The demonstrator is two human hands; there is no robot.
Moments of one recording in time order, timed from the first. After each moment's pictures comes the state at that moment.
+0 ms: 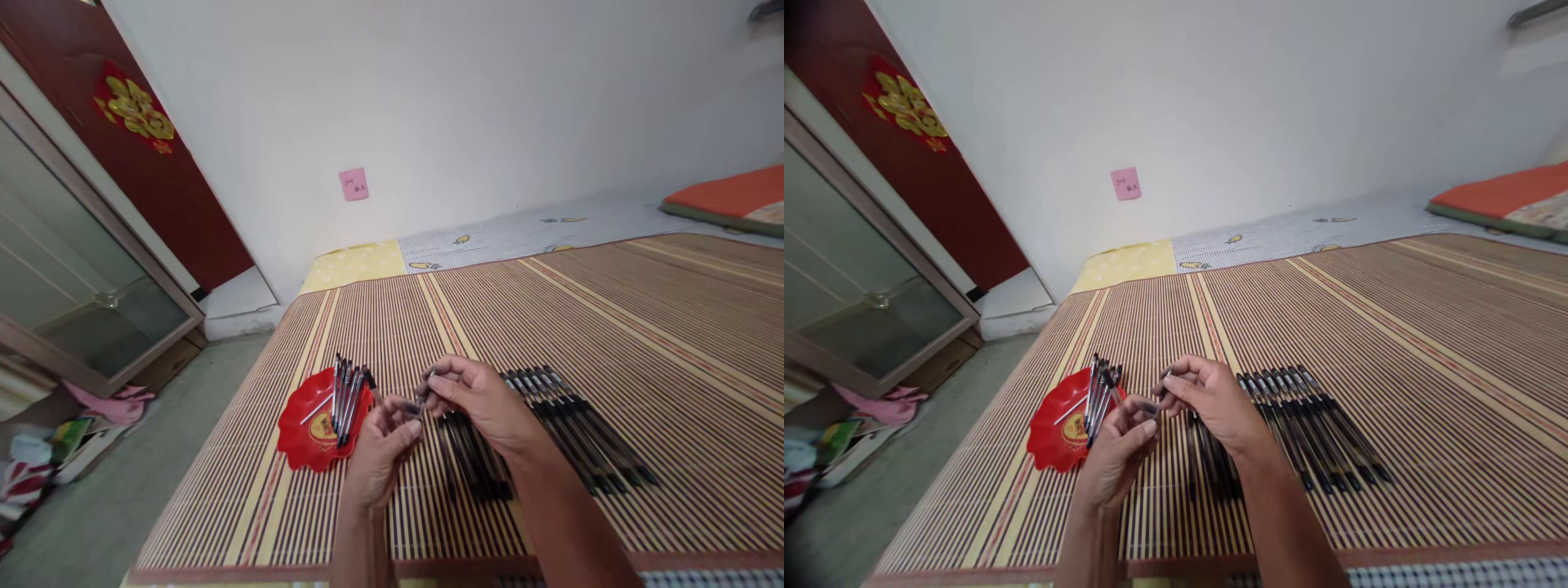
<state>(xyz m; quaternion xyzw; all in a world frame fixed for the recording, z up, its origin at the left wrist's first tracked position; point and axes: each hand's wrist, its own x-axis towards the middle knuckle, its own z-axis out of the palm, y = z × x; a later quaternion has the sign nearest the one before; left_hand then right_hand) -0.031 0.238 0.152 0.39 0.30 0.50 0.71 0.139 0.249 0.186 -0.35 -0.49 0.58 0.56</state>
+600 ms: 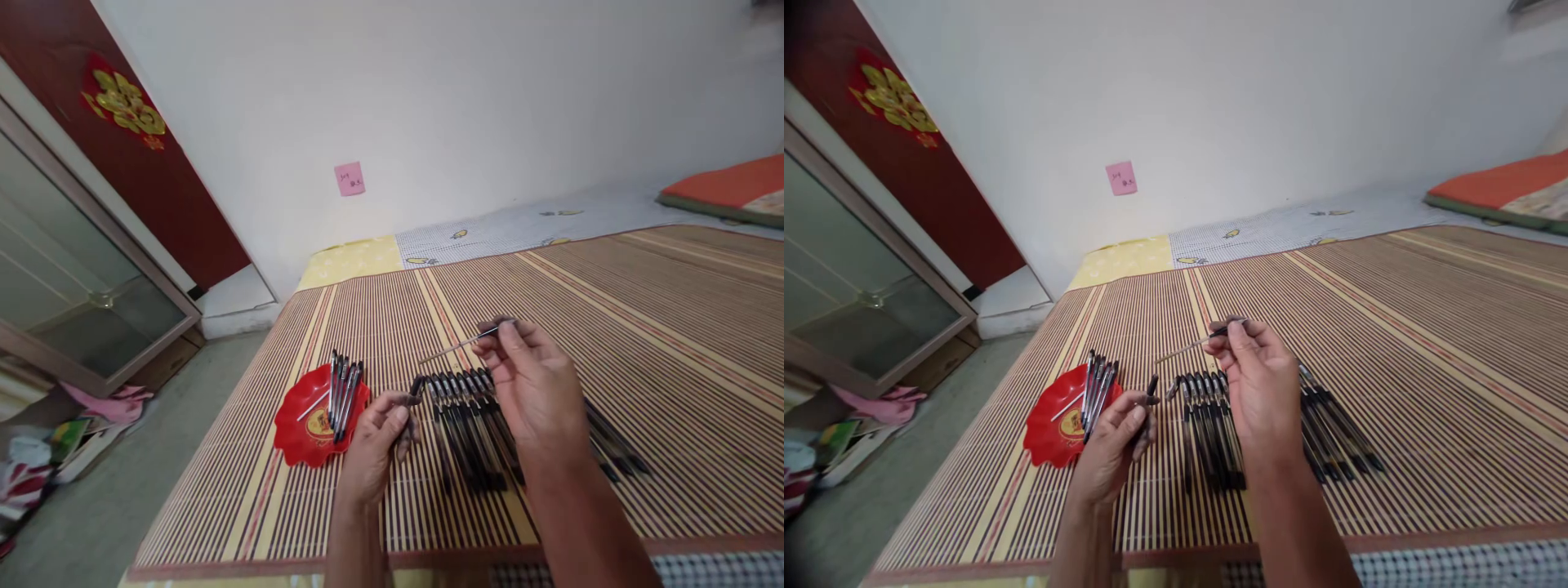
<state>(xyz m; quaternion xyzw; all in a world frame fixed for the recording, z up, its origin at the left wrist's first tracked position) -0.037 0.240 0.142 0.47 0.32 0.47 0.68 0.153 0.243 0.205 -0.31 -0.25 0.38 0.83</state>
